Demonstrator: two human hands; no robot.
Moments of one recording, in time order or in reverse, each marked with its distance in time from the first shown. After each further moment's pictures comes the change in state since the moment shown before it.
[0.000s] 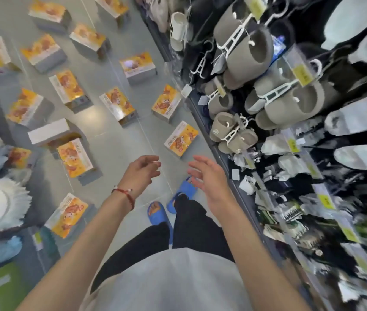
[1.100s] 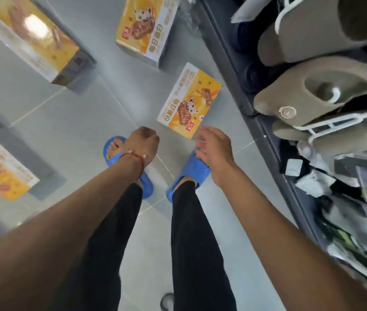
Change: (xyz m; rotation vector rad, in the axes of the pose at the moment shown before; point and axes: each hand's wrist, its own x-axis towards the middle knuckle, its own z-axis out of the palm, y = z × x) left_hand 0.532 -0.138 0.060 0.462 -0.023 -0.317; right_hand 0.515 0.139 0.043 -0.063 0.274 0.326
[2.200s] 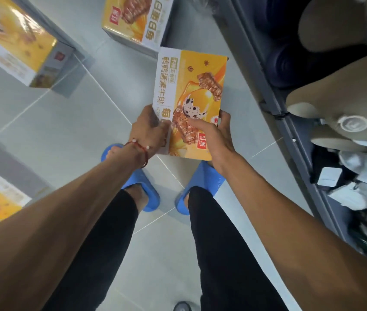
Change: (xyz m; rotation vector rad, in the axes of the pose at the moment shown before) left_hand 0.120 0.003 0.025 0.035 -0.007 0.228; right_hand 0.129 0.022 0.043 0.047 -0.106 -0.020
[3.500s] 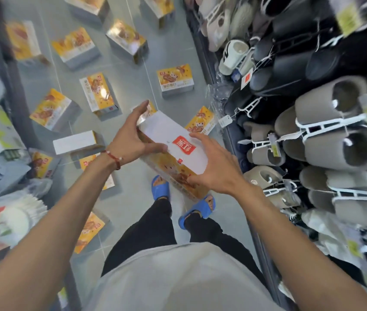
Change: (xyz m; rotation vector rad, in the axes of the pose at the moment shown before) left_hand -0.435 0.135 -0.385 -0.217 0.208 0.445; right_hand -0.551 -0.231 0.070 -1.235 -0.269 -0.949
